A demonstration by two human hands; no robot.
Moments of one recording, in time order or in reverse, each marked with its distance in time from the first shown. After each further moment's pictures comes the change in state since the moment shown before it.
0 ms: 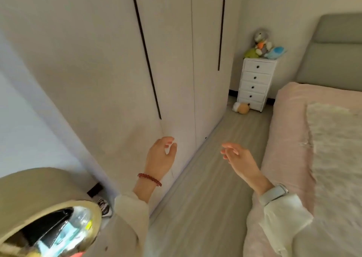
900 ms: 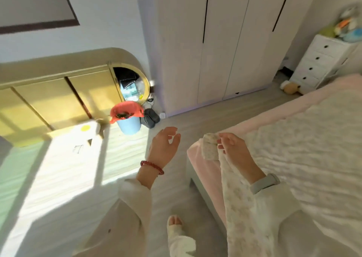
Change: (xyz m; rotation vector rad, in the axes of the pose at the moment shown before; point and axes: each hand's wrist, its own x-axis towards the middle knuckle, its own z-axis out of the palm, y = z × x) left_hand -0.679 0.267 0.149 0.030 0.356 -0.431; right_hand -0.508 0.171 -0.333 -0.004 -0.549 -0.101
